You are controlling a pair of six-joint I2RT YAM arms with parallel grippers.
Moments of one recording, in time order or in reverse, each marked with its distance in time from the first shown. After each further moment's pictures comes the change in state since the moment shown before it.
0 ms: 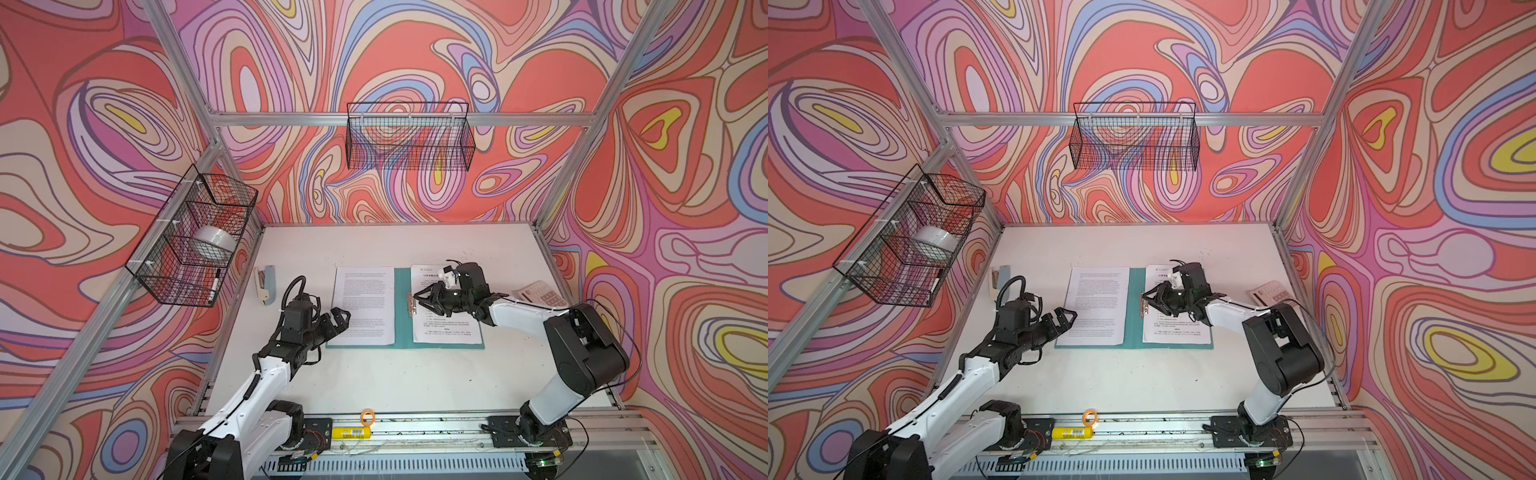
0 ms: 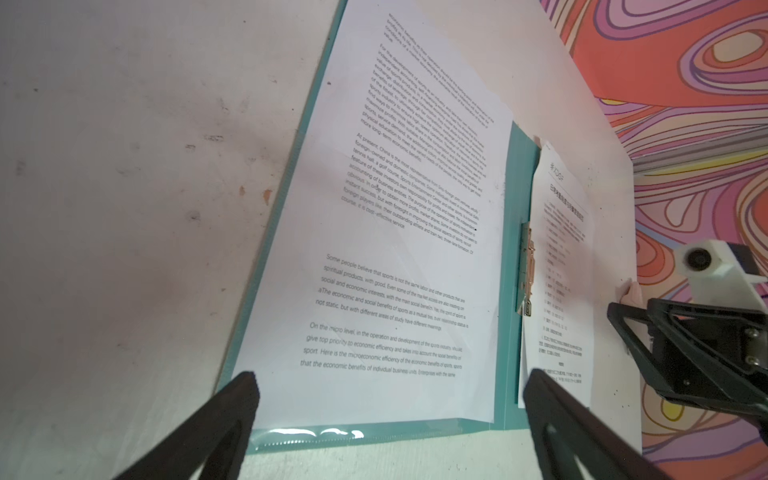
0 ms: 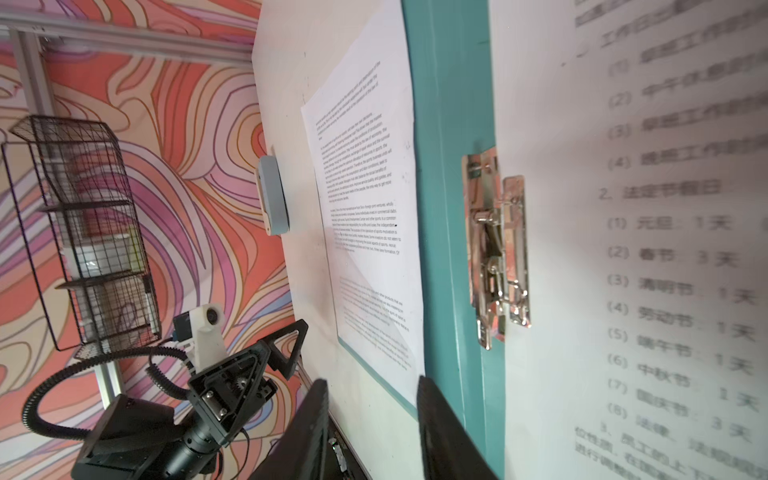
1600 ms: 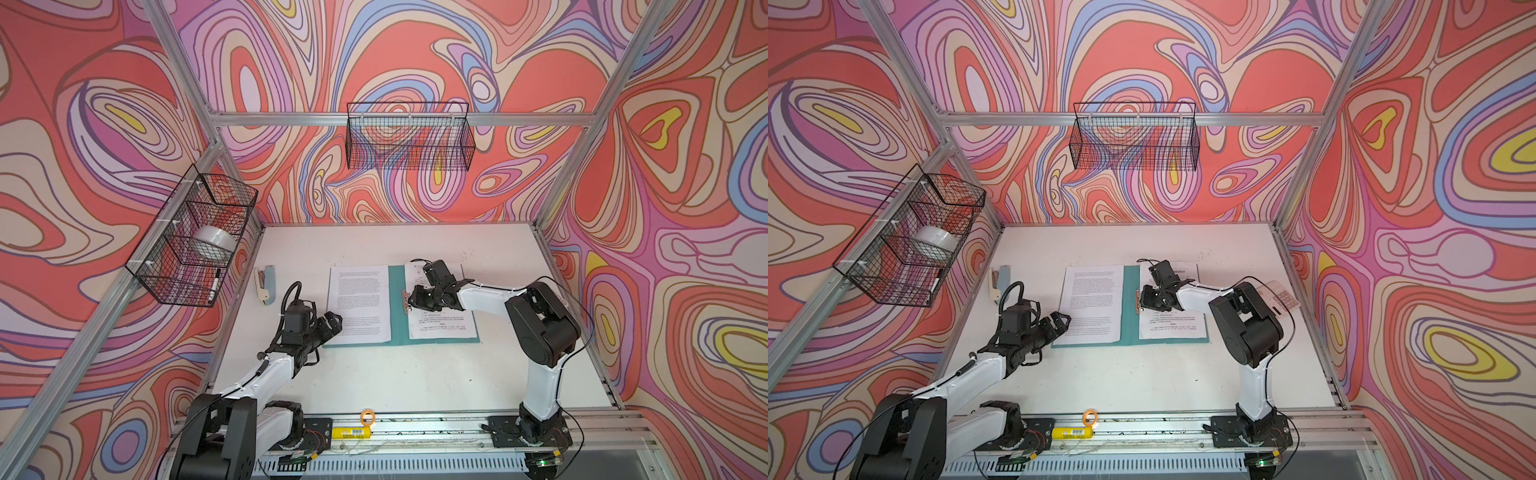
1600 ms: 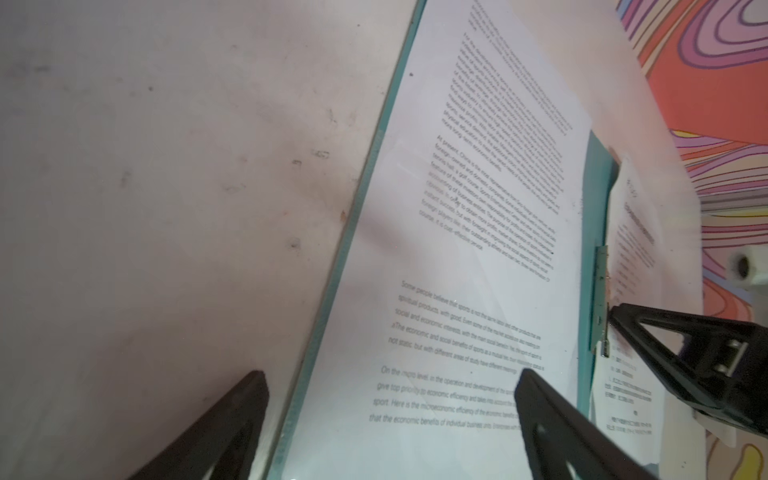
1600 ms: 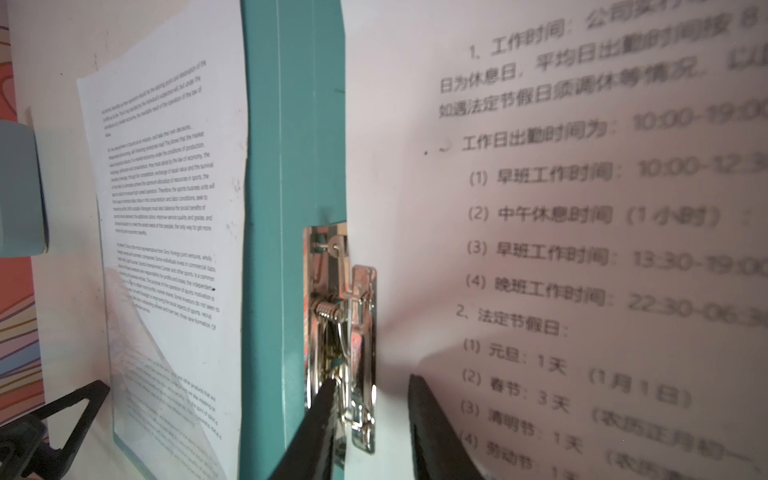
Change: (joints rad) left arm 0.087 0.197 -0.121 0.281 -0.024 -0.003; right arm 0.092 0.292 0.232 -0.229 0.389 -0.318
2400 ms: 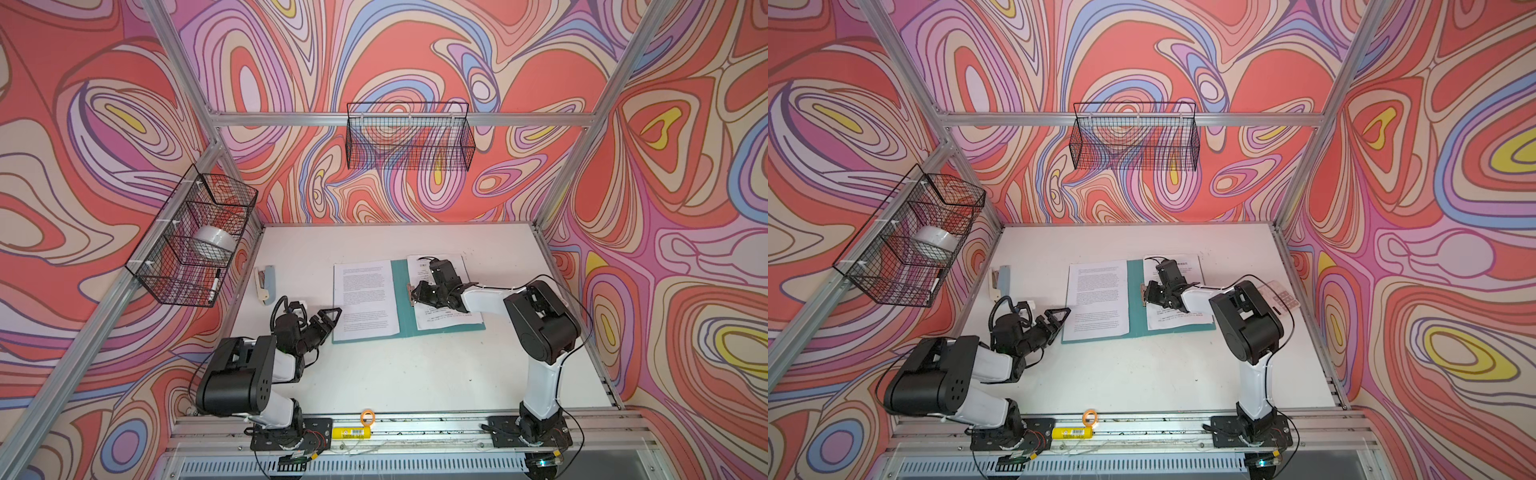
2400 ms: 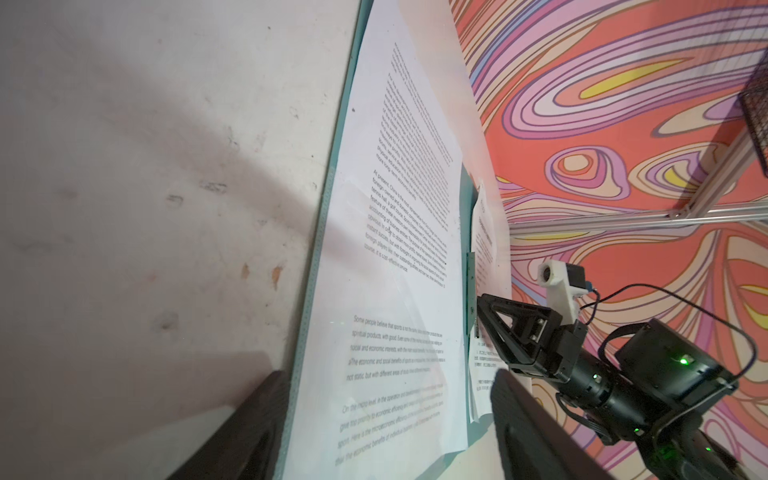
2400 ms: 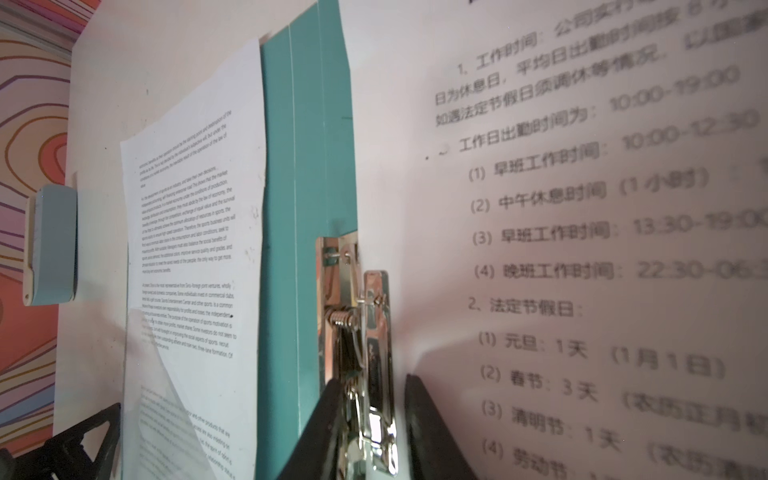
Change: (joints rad) left arm 0.125 0.422 -0.165 0.916 0.408 -0.299; right arm -0.040 0.020 -0.063 0.202 0.003 0.026
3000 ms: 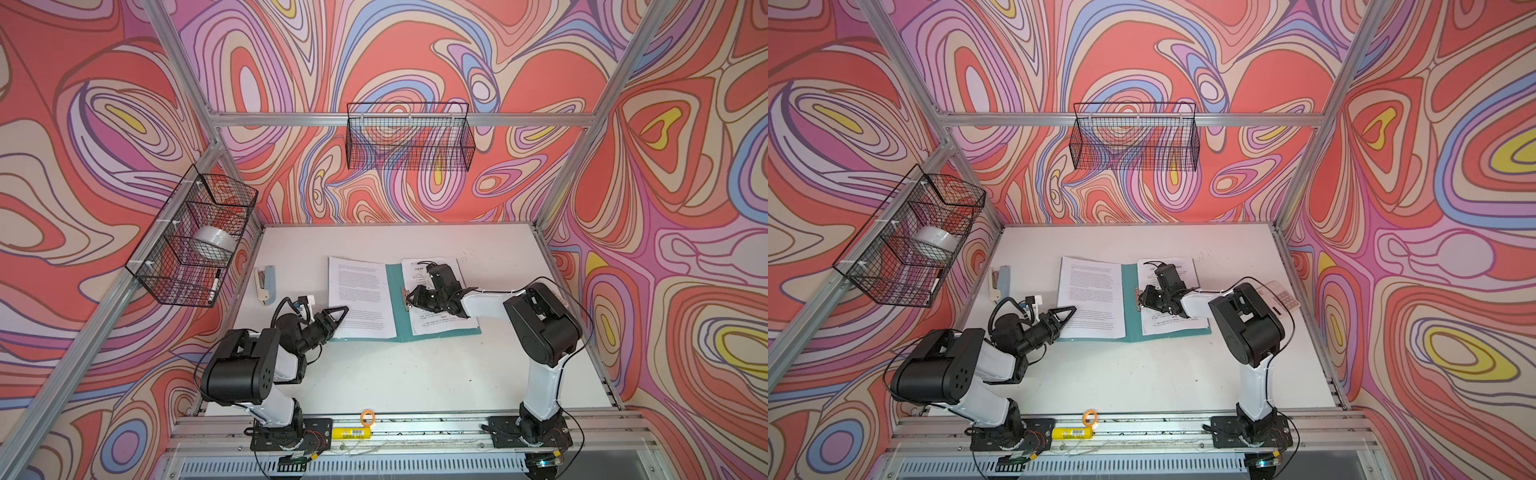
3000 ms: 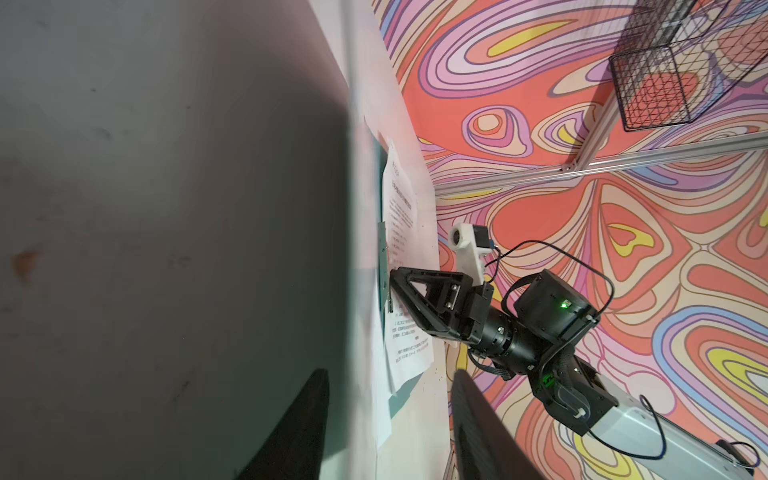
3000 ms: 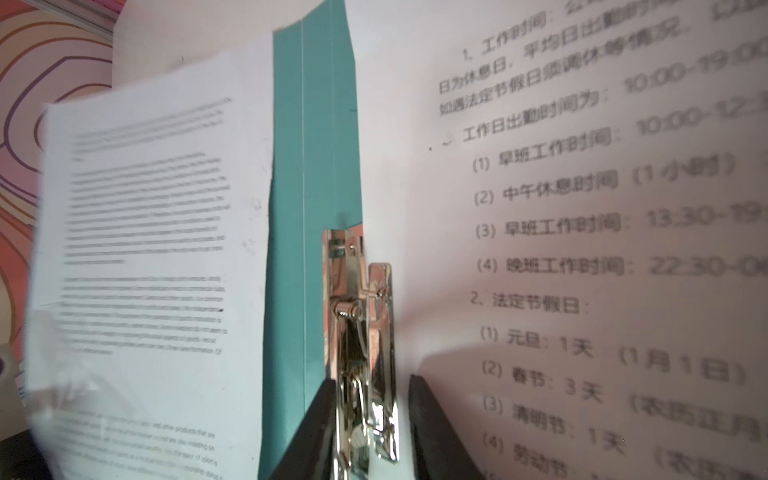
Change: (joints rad) left arm -0.017 -0.012 -0.001 0.163 0.137 -0.104; right arm 0.029 -0.039 -0.058 0.030 -0.083 0.040
